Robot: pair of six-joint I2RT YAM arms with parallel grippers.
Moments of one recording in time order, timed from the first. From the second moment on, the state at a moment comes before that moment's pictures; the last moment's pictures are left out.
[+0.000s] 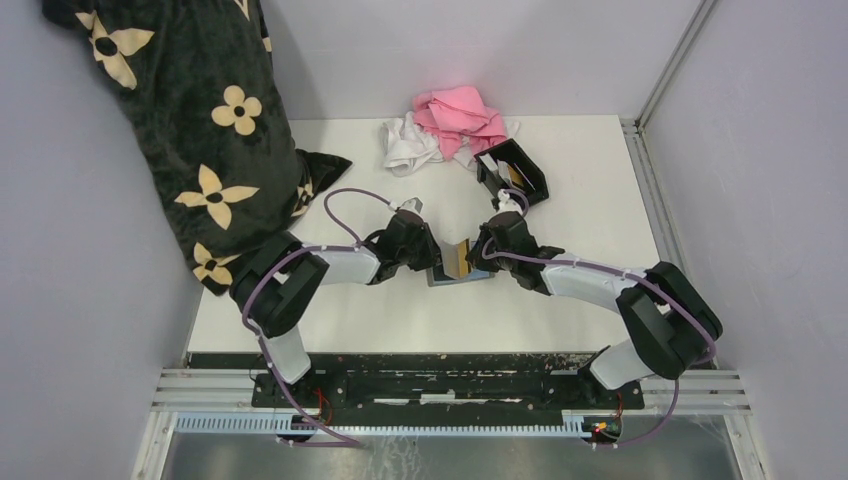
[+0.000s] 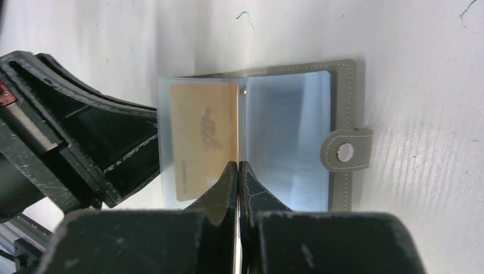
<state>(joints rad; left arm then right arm) -0.69 1.78 0.82 0.26 0.07 -0.84 0.65 1.48 0.70 0.10 0.05 0.71</state>
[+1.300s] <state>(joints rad) -0.69 1.50 0.62 0.05 -0.28 -0.84 0.67 1.60 0.74 0.17 0.05 0.72</state>
